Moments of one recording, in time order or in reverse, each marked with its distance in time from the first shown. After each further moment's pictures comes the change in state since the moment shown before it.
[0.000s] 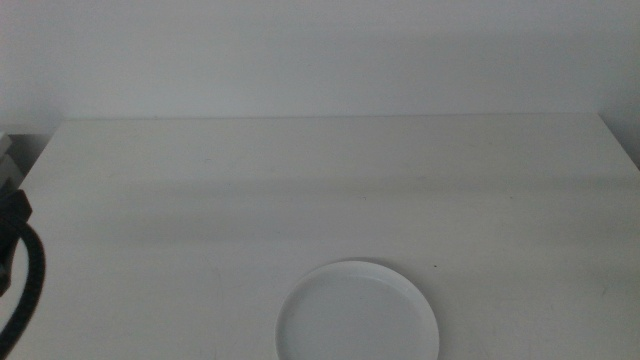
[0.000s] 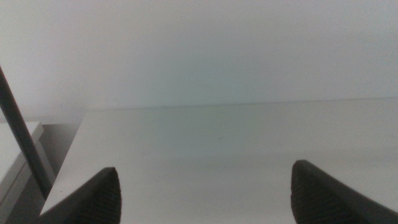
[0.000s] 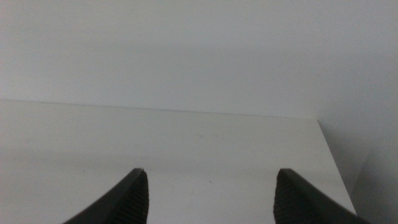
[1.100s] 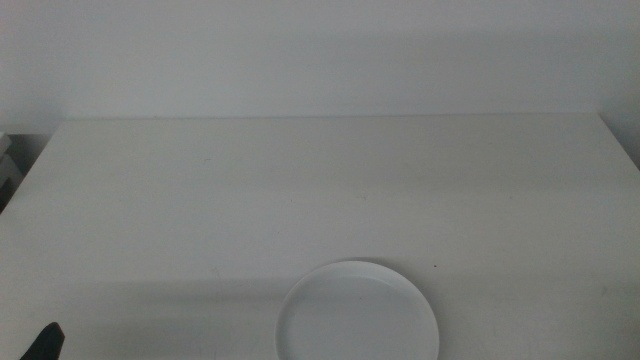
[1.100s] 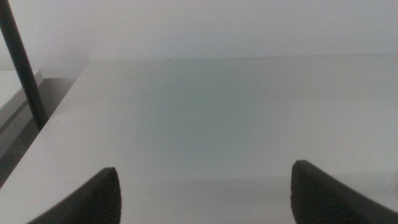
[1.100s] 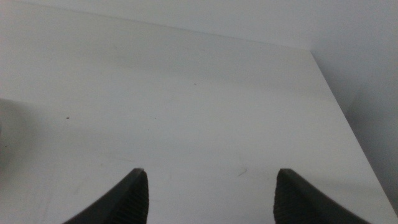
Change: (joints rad) left arm 0.010 -0.452 0.476 -0.002 -0.059 0.003; right arm 0.000 -0.445 0.493 -0.139 -0.006 0.000
